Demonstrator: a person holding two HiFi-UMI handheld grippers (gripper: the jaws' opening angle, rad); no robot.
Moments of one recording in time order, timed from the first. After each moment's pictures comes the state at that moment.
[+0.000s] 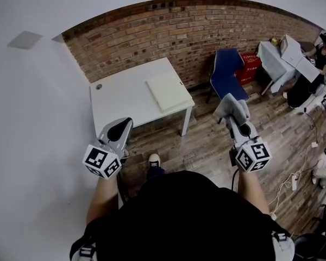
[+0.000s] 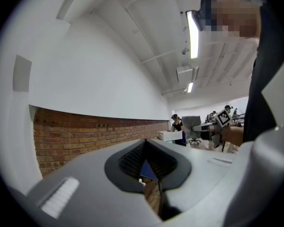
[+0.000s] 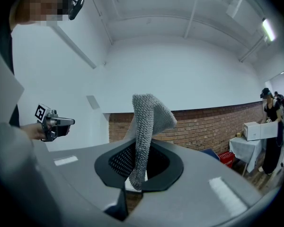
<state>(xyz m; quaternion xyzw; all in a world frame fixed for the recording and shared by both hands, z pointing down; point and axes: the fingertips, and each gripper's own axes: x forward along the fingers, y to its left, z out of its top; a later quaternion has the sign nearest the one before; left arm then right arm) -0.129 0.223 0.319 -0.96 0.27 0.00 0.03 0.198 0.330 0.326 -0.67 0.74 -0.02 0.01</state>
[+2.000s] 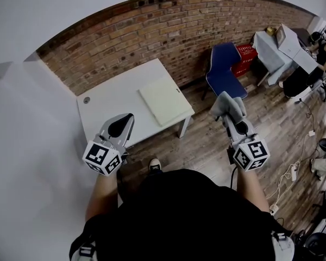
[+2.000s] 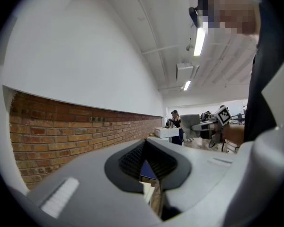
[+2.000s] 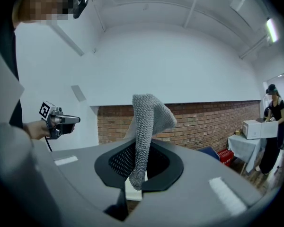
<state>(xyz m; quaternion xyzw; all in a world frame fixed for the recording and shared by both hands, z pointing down) -0.069 0.038 0.338 -0.98 0.21 -0.03 0.01 0.222 0.174 0.343 -0.69 0.72 -0.04 -0.02</state>
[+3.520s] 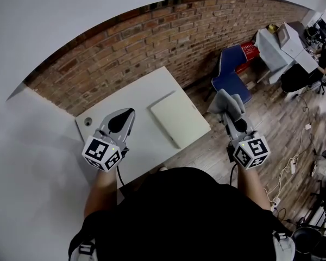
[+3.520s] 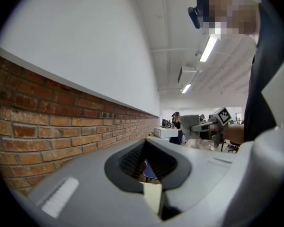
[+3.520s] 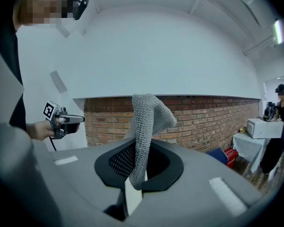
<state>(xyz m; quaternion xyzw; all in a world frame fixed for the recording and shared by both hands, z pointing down) -0.086 -0.216 0.346 -0.99 0.16 -0.03 -0.02 0.175 -0.056 0.341 -0.71 0.70 -0.07 -0.04</state>
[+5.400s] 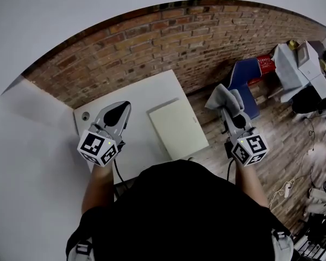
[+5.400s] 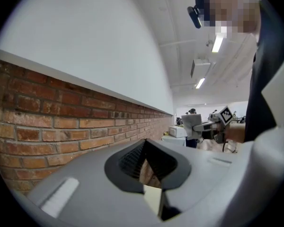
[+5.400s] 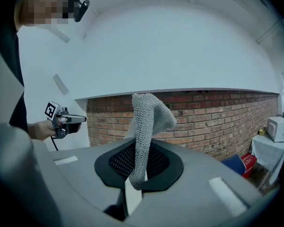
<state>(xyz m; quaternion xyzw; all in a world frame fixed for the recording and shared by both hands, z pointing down) -0.037 -0.277 0.354 -0.97 0.25 -0.04 -0.01 0.246 -0.159 0.356 -0.64 0.76 -0.07 -0.04</state>
